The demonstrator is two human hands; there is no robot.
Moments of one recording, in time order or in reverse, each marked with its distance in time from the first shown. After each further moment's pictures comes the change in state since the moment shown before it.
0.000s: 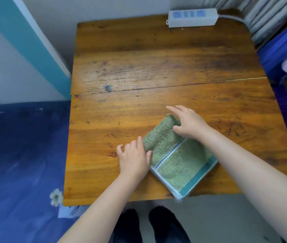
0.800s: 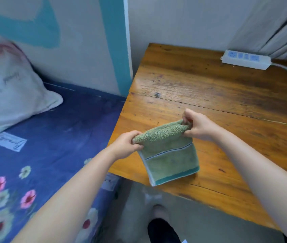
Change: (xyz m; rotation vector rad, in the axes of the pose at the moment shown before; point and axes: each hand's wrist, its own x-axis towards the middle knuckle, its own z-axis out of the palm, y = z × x) left_hand -0.070 -0.093 -0.090 -0.770 -0.092 -0.132; right_hand -0.035 -0.084 -0.040 0.136 -0.063 -0.401
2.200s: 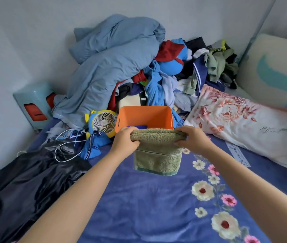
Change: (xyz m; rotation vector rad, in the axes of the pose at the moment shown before) left_hand -0.722 -0.384 -0.126 -0.153 1.474 -0.644; right_hand -0.246 -0.658 0.463 -0.236 -0.443 -1.131
